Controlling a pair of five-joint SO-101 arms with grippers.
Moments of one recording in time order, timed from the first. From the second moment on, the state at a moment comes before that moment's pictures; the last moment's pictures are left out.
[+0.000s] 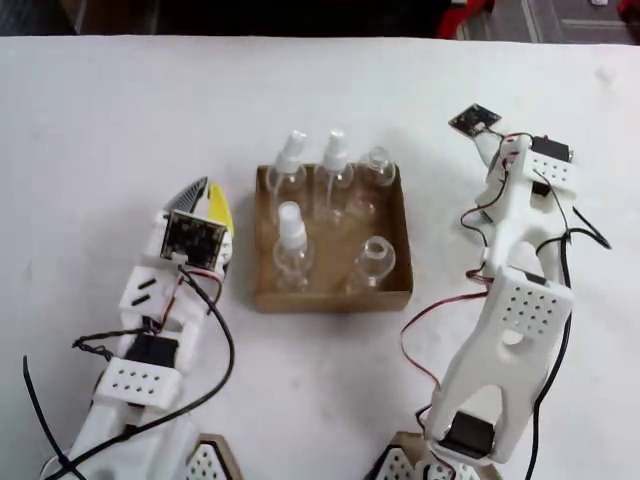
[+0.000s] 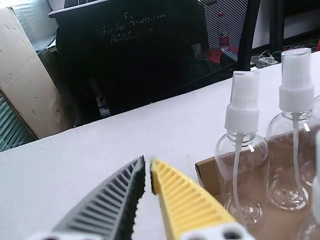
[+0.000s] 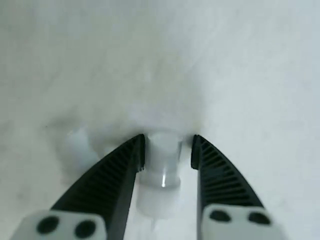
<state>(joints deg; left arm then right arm) 3.0 -56.6 86.6 -9.6 -10.8 16.5 48.7 -36.5 72.0 58.8</state>
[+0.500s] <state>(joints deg) 3.0 -56.6 86.6 -9.6 -10.8 16.5 49.4 -55.8 82.4 58.9</state>
